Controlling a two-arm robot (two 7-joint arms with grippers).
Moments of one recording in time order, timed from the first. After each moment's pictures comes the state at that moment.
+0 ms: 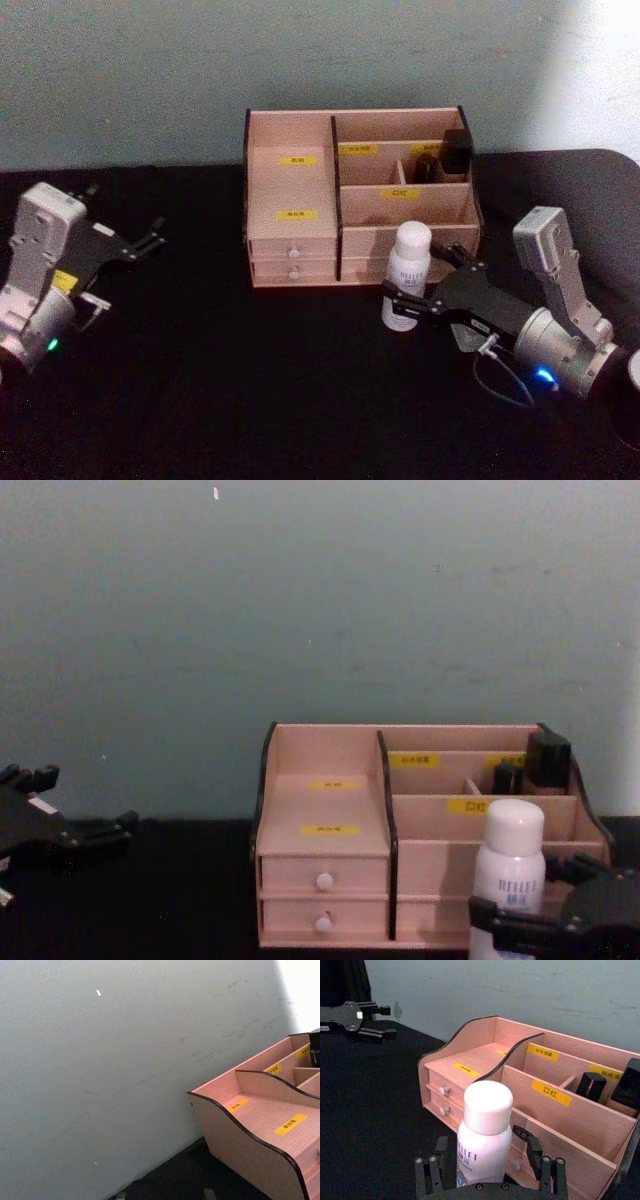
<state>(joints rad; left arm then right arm) -0.20 0.60 0.45 -1.41 -0.25 -0.12 0.03 0.16 0.46 -0.40 -1.40 0.35 -0.09 0.44</state>
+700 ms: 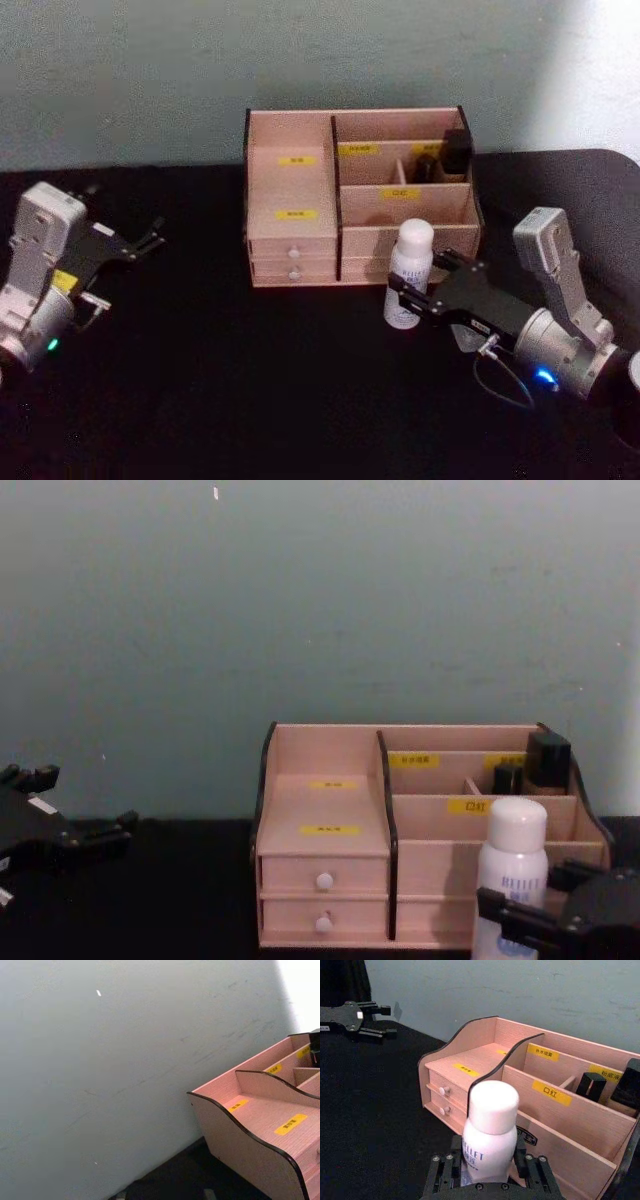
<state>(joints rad) -0.20 0.60 0.45 -1.41 -0.25 -0.12 0.03 0.16 0.47 -0.40 -1.40 0.35 -0.09 0.44</state>
